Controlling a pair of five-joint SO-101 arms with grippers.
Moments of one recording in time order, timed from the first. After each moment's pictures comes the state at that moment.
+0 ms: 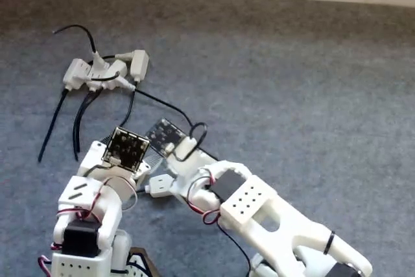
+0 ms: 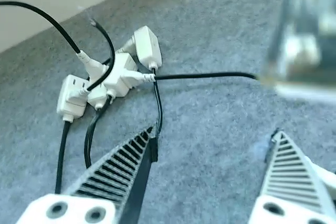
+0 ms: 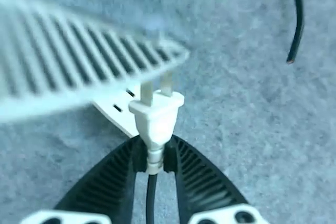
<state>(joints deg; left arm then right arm) -0.2 -103.6 82.8 58.6 -19.3 -52.3 -33.8 54.8 44.5 8.0</state>
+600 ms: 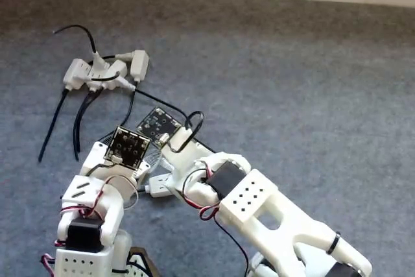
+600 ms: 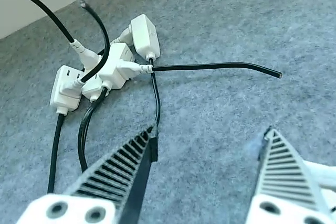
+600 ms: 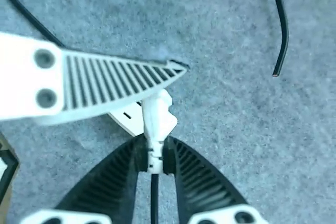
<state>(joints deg) -0.5 -103.6 87.3 56.1 -19.1 -53.9 -34.1 45.8 53.3 7.3</state>
